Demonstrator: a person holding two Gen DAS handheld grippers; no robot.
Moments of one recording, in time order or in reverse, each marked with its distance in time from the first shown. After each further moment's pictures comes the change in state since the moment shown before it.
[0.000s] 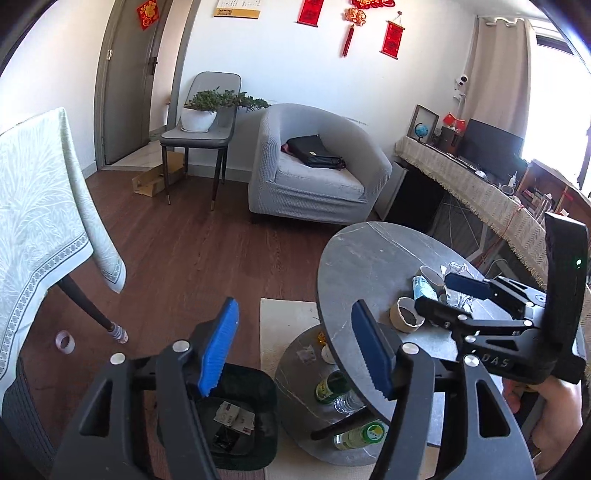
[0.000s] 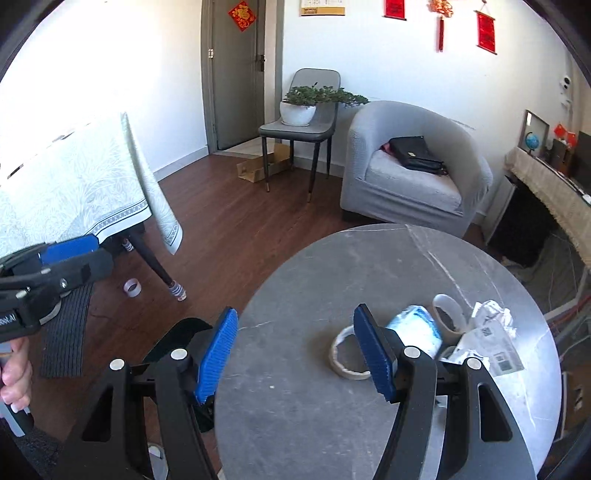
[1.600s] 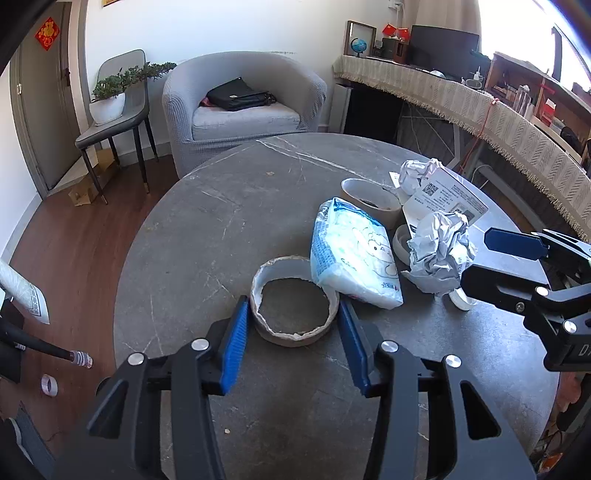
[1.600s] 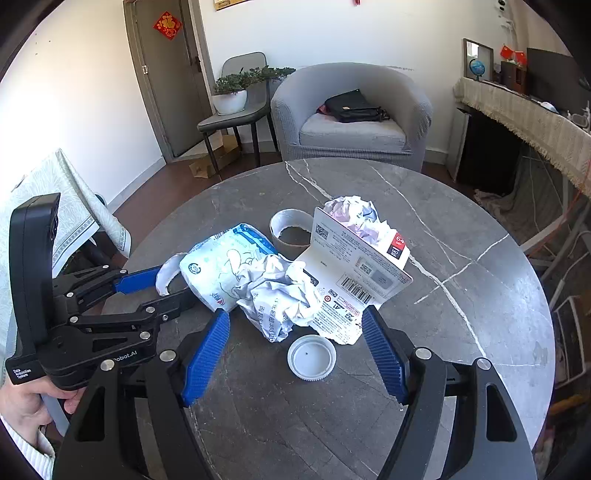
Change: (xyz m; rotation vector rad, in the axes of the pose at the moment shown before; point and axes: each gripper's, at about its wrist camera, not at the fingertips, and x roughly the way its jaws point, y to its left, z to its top) left arm 0.160 -0.145 -0.038 0.267 0.210 -0.080; right arm -0.004 -0.136 -0.072 0.213 0.070 -0.019
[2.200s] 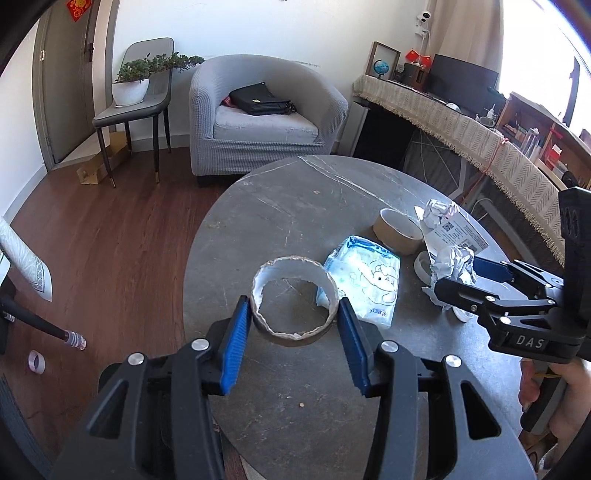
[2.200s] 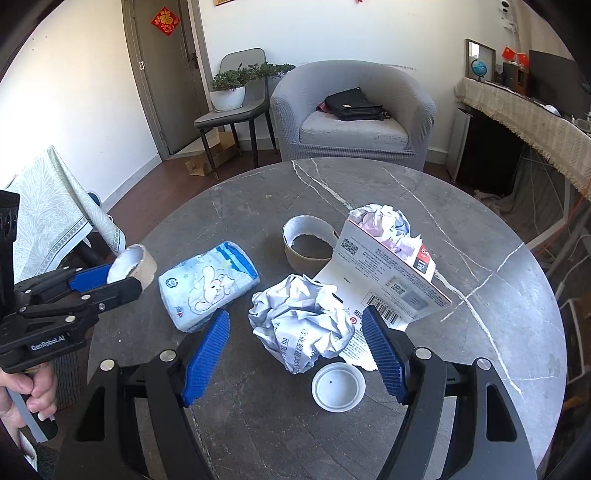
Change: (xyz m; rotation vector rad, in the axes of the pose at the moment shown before) left arm -0.040 0.053 -0.002 -0.120 -0.038 -0.033; right arm 0.026 0.016 0.010 0.004 0.015 -0.024
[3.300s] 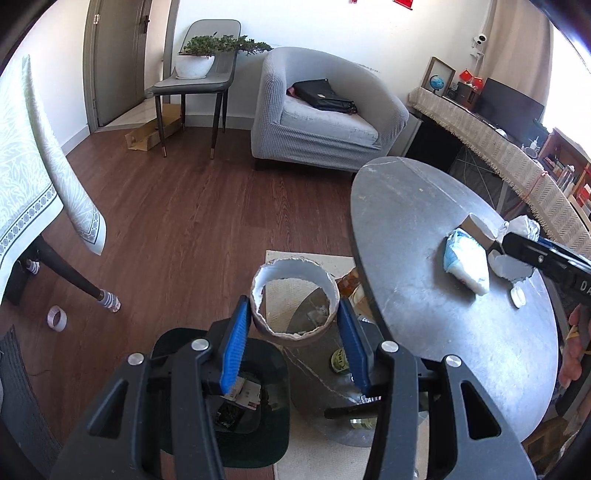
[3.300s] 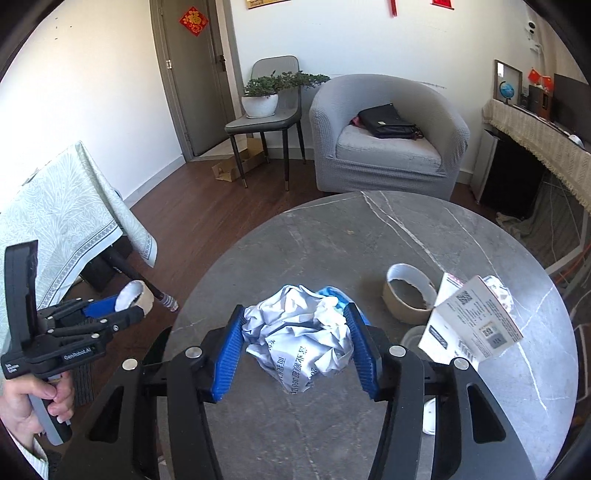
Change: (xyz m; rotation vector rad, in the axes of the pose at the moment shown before) left arm -0.040 0.113 -0.040 -0.151 0.024 0.114; right arm -0.006 0.087 0.033 -0.070 -0.034 0.090
